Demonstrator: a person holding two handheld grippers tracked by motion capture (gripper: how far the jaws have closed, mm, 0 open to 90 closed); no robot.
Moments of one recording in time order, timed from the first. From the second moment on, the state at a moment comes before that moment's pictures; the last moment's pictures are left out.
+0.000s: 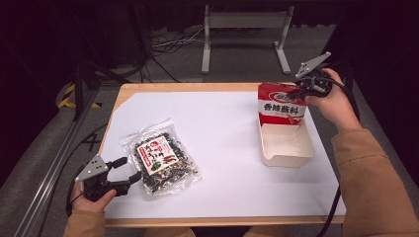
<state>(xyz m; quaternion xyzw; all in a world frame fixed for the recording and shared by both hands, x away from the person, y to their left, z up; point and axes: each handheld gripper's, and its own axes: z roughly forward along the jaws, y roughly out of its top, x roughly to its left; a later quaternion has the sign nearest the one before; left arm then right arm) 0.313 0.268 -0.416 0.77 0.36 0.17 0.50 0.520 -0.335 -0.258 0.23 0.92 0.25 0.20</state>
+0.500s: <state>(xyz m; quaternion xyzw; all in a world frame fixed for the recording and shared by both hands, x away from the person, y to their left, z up) 0.316 0.266 -0.416 0.77 0.36 0.16 0.50 0.511 -0.344 -0.252 0.29 0.88 0.30 0.23</state>
